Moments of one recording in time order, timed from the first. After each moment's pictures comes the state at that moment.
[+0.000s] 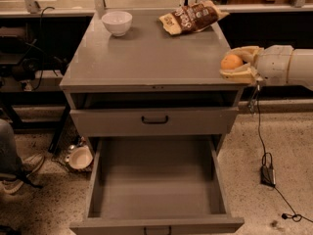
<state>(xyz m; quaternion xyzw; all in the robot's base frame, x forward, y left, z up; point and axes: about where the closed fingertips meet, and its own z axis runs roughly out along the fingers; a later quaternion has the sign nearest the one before) 0.639 -0.222 0.902 -0.52 0.61 0.12 0.59</state>
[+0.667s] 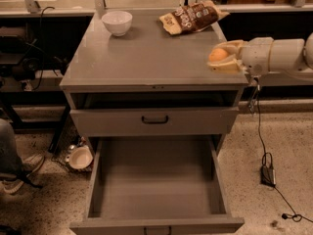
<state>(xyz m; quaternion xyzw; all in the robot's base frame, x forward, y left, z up) 0.687 -0.199 0.893 -0.51 0.63 0.15 0.57</state>
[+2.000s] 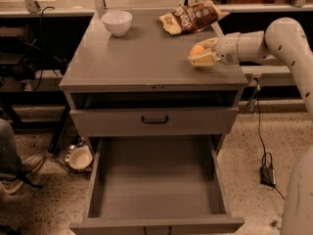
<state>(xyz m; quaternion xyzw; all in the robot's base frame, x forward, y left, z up) 0.774 -0.157 0.855 -0.48 0.68 0.20 0.52</state>
